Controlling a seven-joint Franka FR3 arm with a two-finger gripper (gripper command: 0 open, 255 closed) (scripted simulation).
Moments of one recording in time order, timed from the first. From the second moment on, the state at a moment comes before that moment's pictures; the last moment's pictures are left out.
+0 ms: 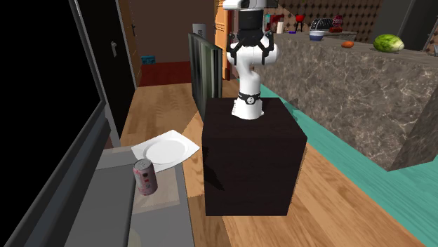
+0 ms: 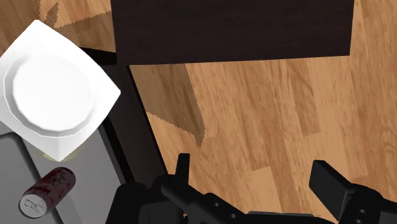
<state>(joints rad) -0.08 -0.68 -0.11 -2.47 -0.03 1.74 -0.06</state>
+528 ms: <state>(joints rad) -0.12 -0.46 -0.24 -2.45 -0.08 1.95 -0.20</state>
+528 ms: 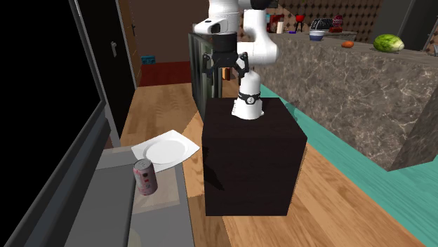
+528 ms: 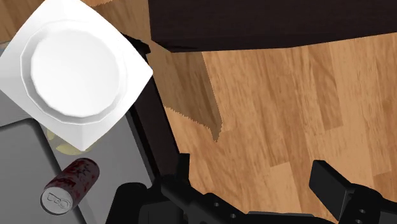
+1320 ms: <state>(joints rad) -0.16 -0.05 -0.39 -2.29 0.00 2.21 -0.45</state>
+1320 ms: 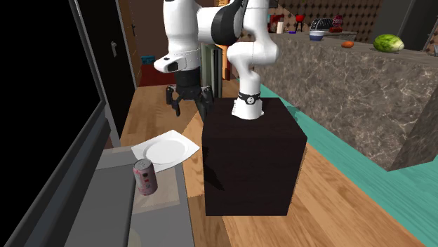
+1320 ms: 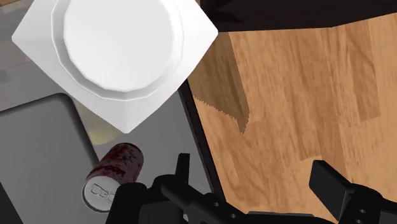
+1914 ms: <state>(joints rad) -0.25 0.31 -0.41 -2.04 0.17 2.29 -0.66</state>
